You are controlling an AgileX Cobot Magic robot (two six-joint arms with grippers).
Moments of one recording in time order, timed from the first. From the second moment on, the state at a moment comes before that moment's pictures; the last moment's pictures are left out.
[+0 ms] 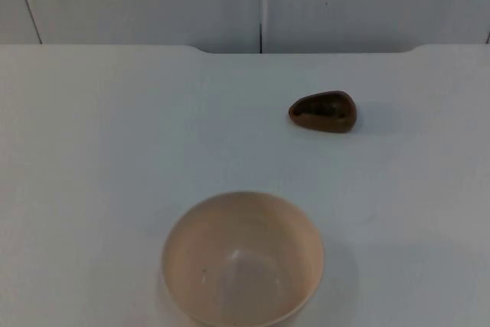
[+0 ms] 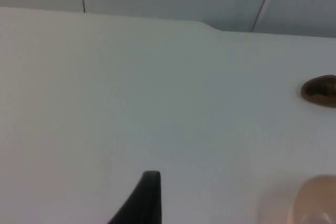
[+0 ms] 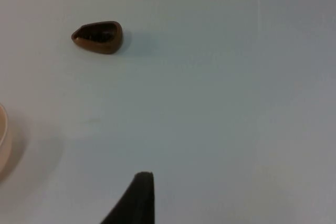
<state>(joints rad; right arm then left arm) 0.09 0.00 -0.52 0.03 1.08 -0.04 0.03 0.47 -0.77 -0.22 0.94 0.04</state>
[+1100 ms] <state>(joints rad) 0.09 0.00 -0.52 0.03 1.08 -0.04 -0.13 1.14 -0.79 -0.63 0.91 0.49</state>
